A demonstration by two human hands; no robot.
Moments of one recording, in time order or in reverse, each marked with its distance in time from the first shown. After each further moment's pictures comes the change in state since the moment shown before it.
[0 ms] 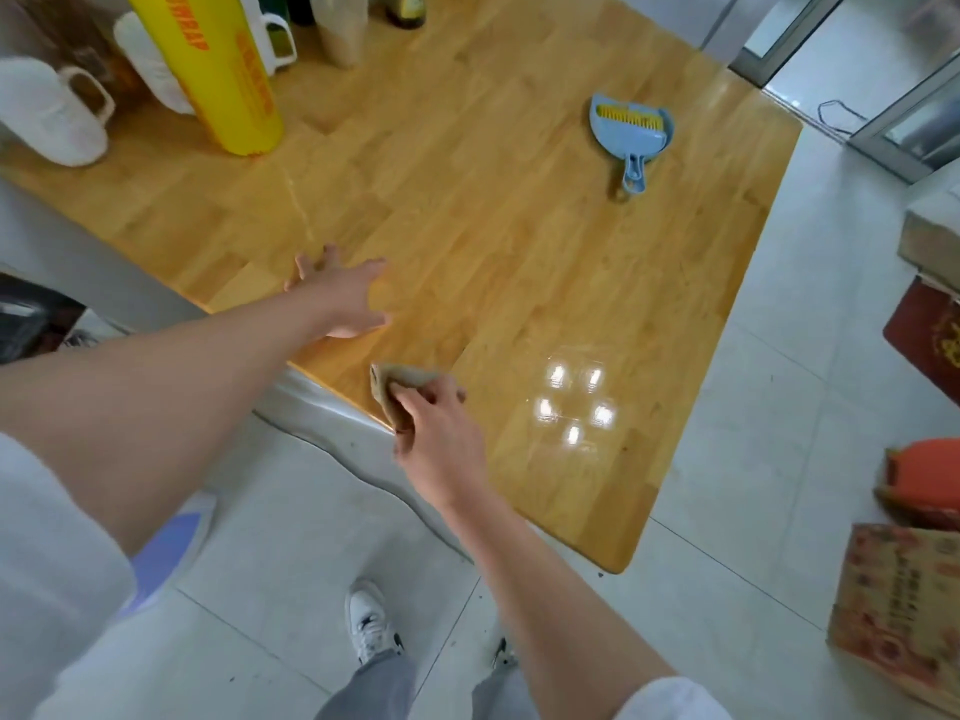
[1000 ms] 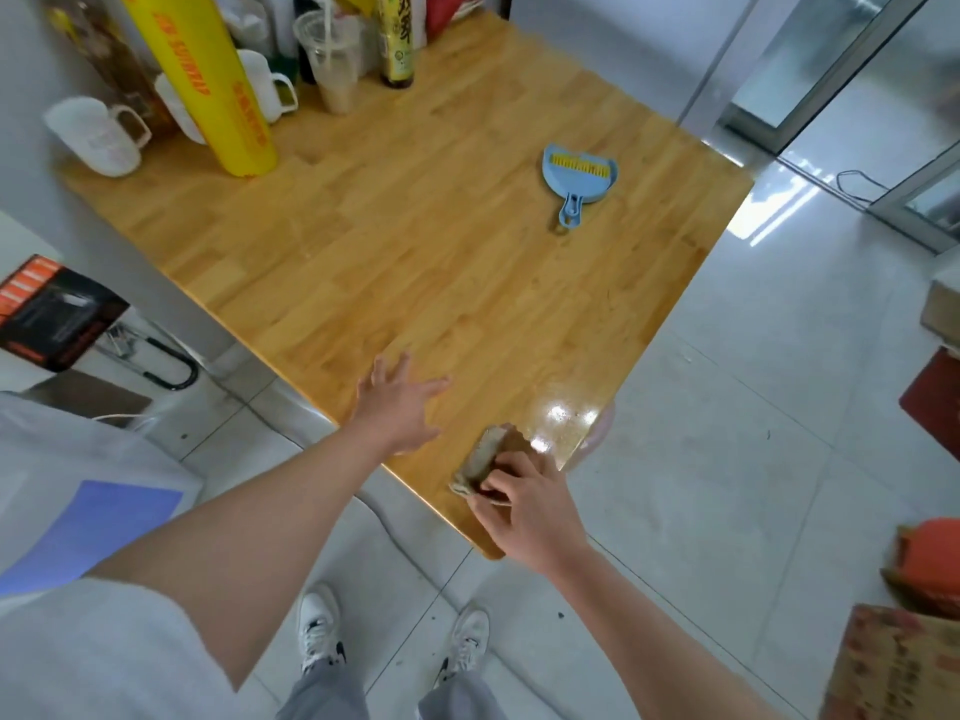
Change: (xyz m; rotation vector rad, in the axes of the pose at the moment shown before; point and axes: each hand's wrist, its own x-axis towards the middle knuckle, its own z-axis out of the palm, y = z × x) left_hand -0.122 0.167 0.111 0.031 0.029 0.075; right_hand -0.115 0.200 -0.114 -0.199 -0.007 -0.210
